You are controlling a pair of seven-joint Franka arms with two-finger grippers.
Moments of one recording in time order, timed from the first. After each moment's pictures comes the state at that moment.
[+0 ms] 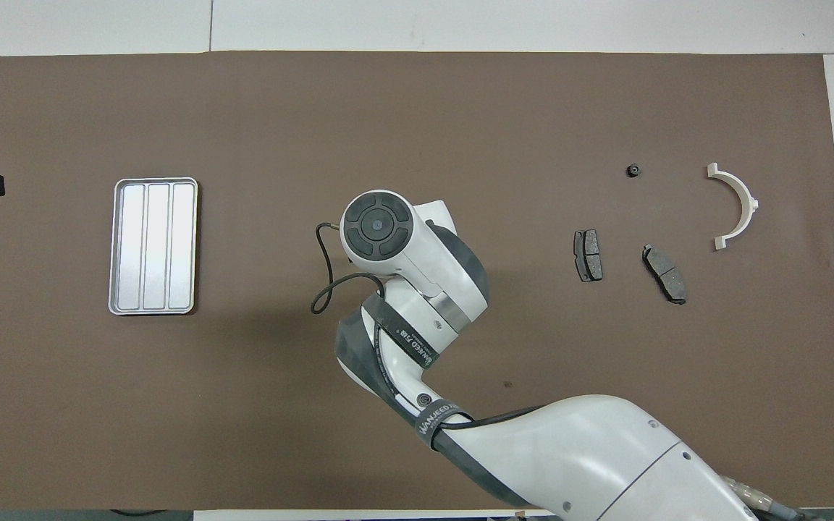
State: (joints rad) left arm -0.10 0.06 0.14 -1.43 -0.02 1.55 -0.04; right arm 0.57 0.59 0.12 -1.53 -0.11 2.14 1.20
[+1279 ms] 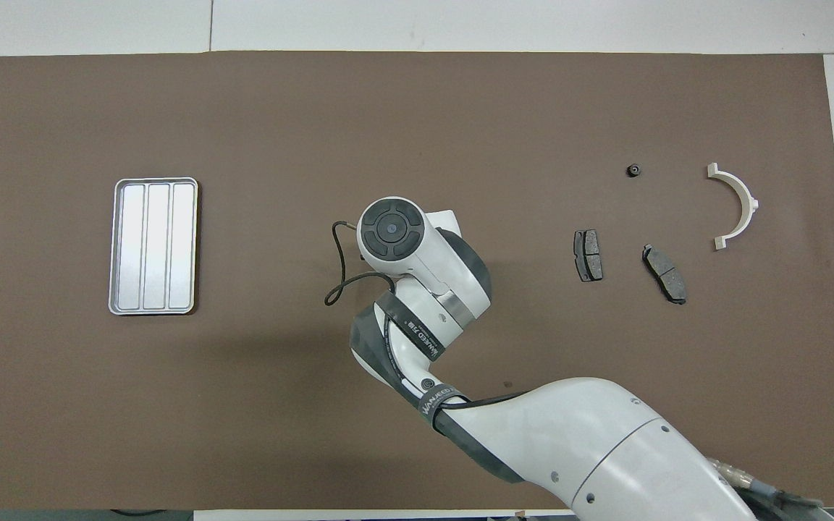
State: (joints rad) left arm 0.03 -0.04 0.02 -1.59 -0.02 1.57 0.02; right arm 0.56 0.62 0.11 -1.57 -0.11 2.21 1.27
